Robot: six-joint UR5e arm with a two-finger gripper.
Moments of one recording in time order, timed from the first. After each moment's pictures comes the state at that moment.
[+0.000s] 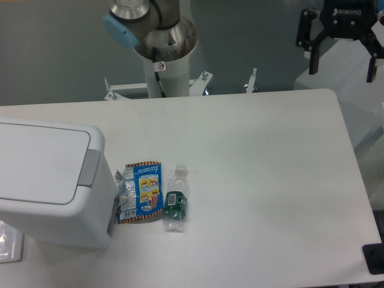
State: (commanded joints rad) arm 2.87 -1.67 -1.25 -1.31 1.16 1.45
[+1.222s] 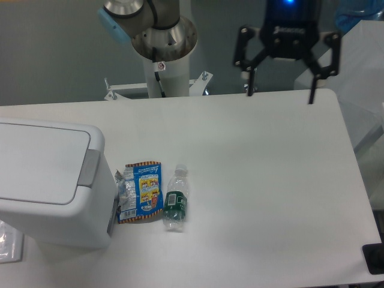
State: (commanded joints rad) arm 2.59 -1.66 -1.29 -1.24 1.16 0.83
